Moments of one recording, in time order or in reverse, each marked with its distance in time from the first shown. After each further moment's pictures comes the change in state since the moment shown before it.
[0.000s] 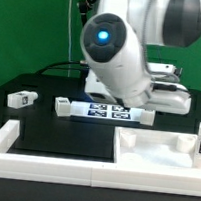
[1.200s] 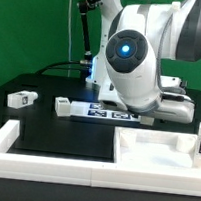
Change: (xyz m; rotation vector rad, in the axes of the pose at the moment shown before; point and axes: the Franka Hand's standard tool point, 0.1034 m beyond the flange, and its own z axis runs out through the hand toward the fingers) arm 0.003 0.005 0.052 -0.030 0.051 0.025
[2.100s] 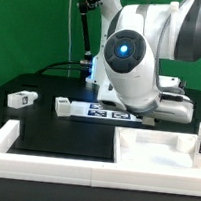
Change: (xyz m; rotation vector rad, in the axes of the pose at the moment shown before) arm 0.001 0.002 -0.004 0.001 0.001 0.001
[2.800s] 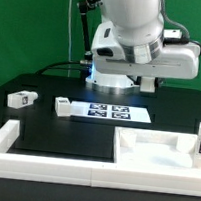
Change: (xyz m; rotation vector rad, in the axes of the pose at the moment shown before) arm -0.034 -0.006 -0.104 0.003 0.194 -0.076
